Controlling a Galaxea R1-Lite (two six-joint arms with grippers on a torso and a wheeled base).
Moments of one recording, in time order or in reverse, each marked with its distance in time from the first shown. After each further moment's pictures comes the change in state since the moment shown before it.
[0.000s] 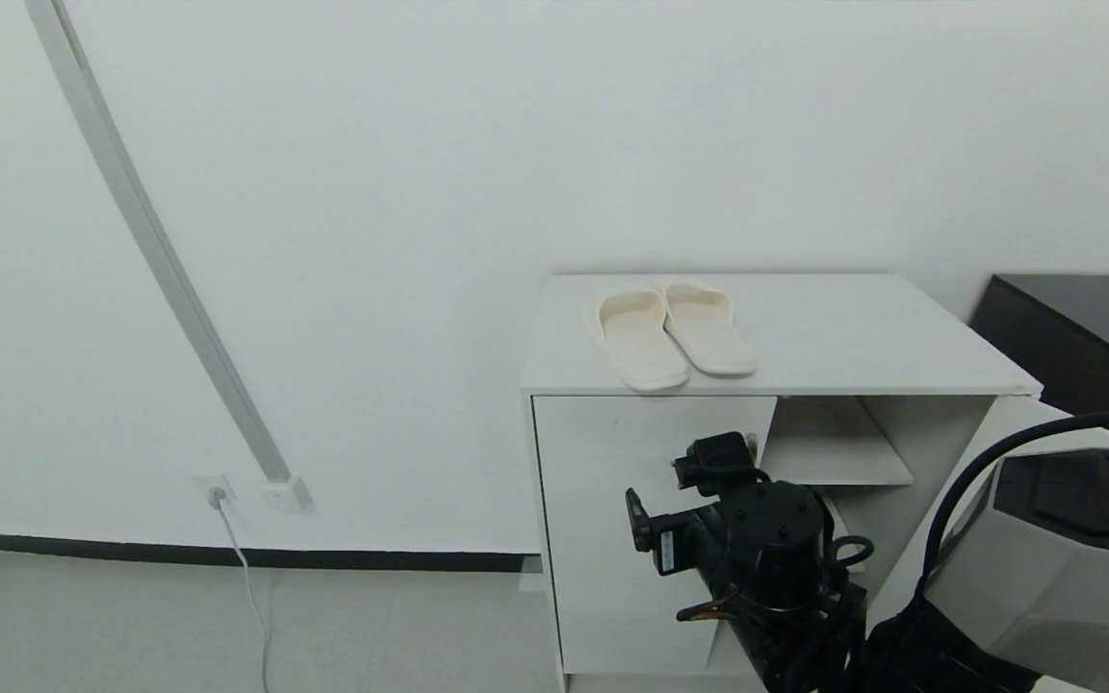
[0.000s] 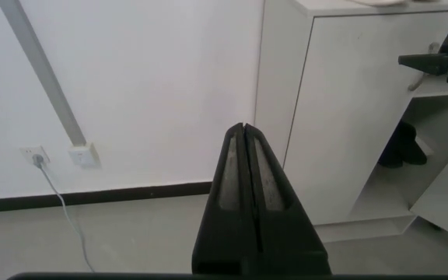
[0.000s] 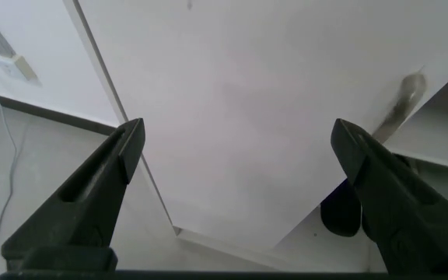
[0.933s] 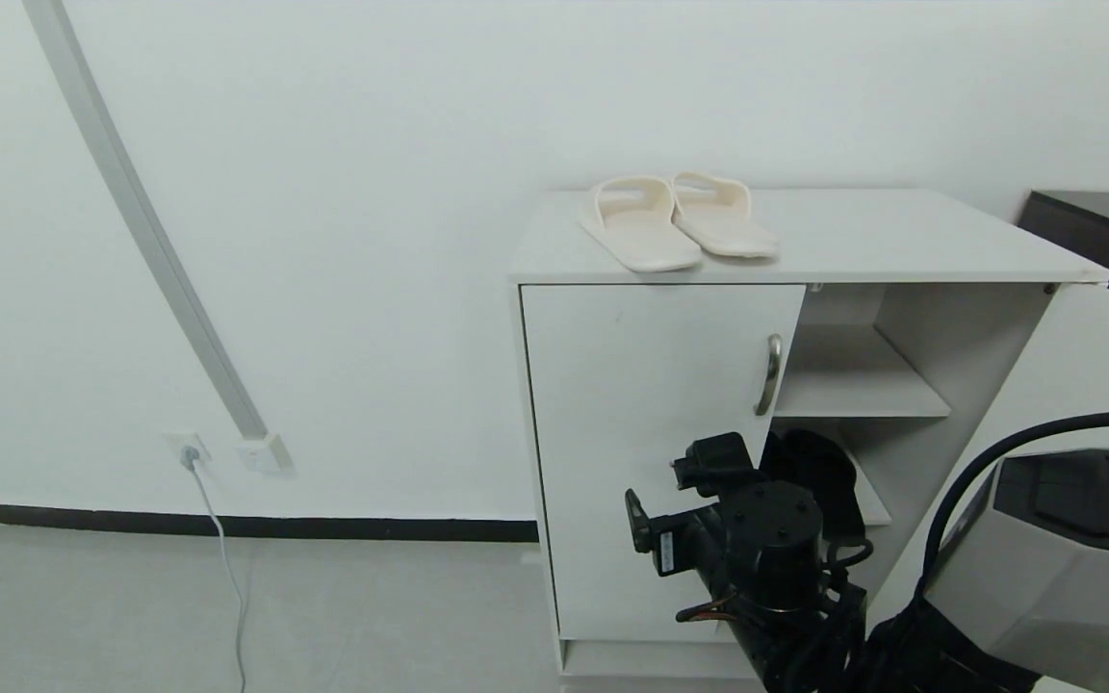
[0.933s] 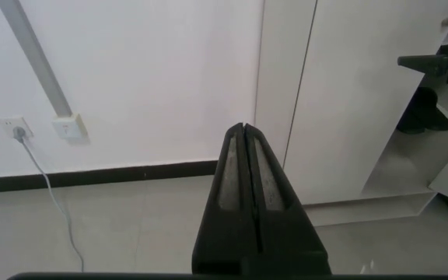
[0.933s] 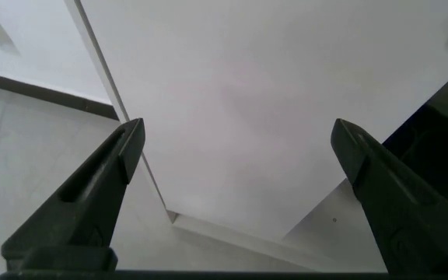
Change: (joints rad) left arm 0.000 0.000 -0.001 0.000 0.000 0.000; right arm 0.001 0.000 0.000 0.003 0.001 -0.001
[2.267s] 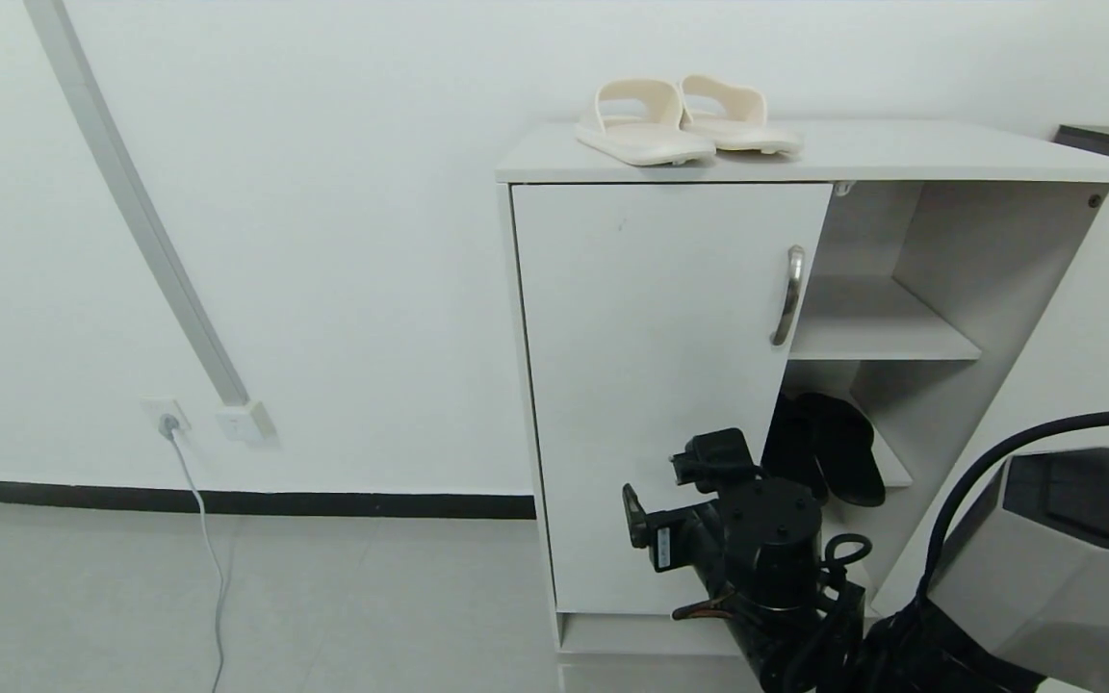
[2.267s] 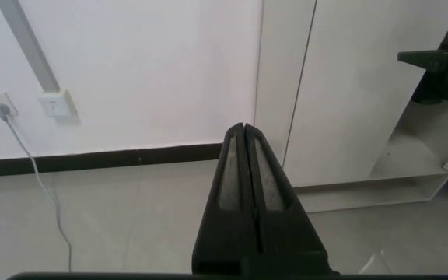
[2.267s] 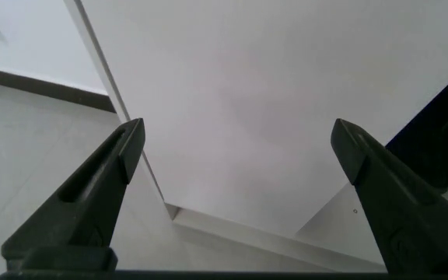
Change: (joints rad) left arm -0.001 0.000 0.000 0.000 -0.004 0.000; right arm 0.001 -0.009 -0.009 0.005 -0.015 0.012
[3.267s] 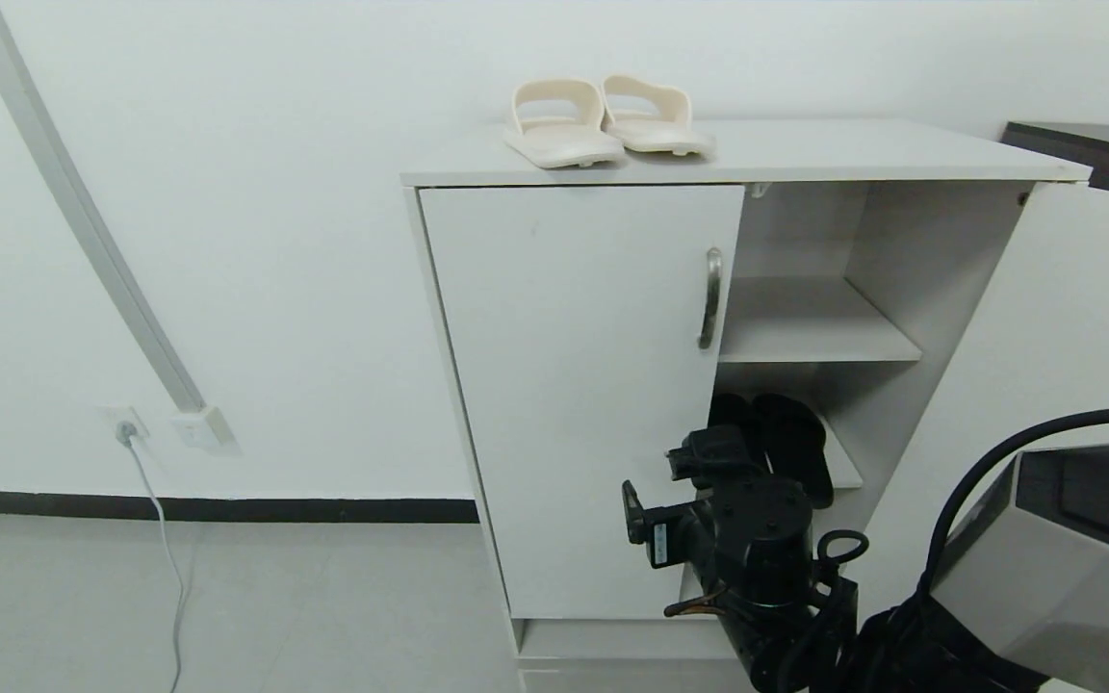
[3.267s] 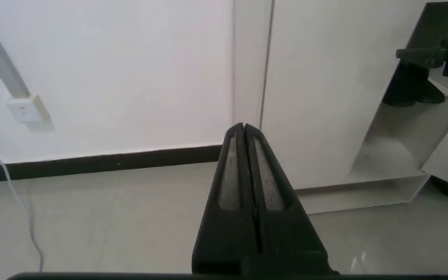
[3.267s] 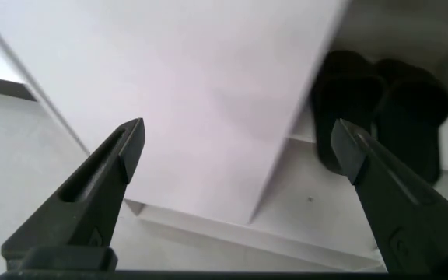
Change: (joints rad) left arm 0.001 0.000 0.000 0.000 -0.003 0.000; right arm 0.020 -0.009 -0.030 0.050 -0.043 0.008
